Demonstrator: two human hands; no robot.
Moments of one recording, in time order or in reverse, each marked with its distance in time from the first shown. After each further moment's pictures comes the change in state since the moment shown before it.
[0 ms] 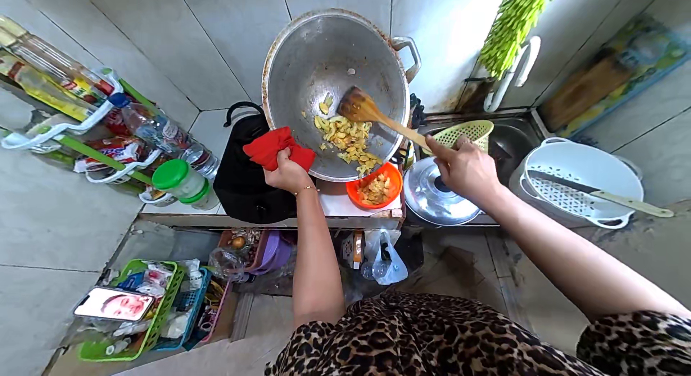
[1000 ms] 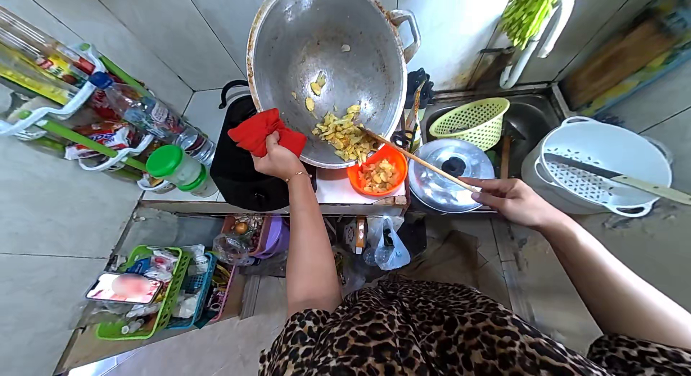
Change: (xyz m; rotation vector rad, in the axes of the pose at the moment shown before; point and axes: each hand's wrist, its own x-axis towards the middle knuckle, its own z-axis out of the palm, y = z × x) left_hand 0.014 -0.005 -0.001 0.067 0.029 0.013; right_hand -0.078 0.073 0.011 0.723 -0.372 0.167
